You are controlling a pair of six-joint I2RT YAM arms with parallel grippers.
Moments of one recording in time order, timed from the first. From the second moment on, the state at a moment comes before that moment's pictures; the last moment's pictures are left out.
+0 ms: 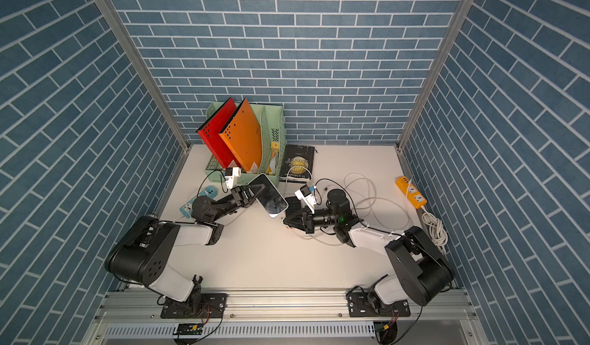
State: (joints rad) left arm -0.29 1.59 0.46 1.49 0.82 -1.40; right arm 0.63 1.44 0.56 0.67 -1.06 0.55
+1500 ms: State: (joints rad) left arm -0.29 1.59 0.46 1.50 0.88 -1.42; right arm 0.63 1.48 0.59 0.72 -1.09 0.58
